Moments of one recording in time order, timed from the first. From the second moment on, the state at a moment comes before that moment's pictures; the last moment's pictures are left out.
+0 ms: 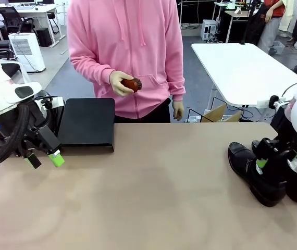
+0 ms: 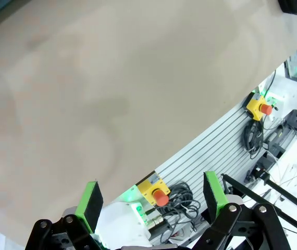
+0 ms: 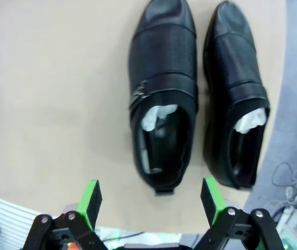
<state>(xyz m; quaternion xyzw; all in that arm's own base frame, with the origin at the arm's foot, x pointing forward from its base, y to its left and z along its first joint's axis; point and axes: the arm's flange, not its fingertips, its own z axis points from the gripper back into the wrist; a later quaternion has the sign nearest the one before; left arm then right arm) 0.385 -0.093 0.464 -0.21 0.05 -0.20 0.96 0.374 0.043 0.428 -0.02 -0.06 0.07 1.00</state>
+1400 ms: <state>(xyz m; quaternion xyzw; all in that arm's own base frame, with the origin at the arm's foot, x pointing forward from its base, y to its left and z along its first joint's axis) 0.385 -0.093 0.464 -0.21 0.05 -0.20 0.96 0.407 0.015 0.379 -0.02 -0.07 0.07 1.00</state>
